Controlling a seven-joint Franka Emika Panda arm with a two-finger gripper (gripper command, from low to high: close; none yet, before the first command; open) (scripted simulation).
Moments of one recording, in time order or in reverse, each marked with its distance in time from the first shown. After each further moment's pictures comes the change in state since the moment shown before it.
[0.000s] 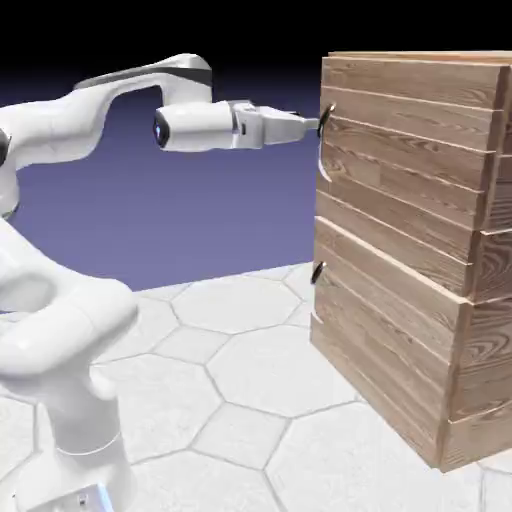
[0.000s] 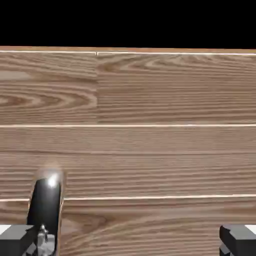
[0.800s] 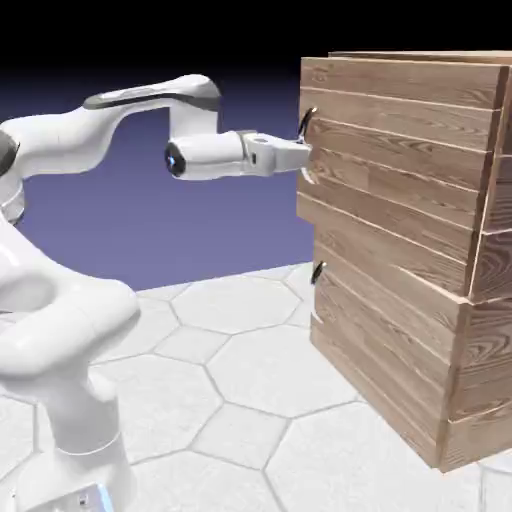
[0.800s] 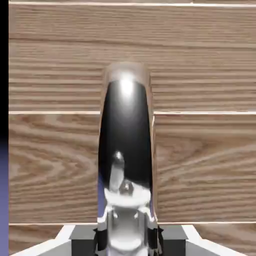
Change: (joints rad) arm 0.103 -0.021 -0.035 -0.144 0.177 -0.222 -0.187
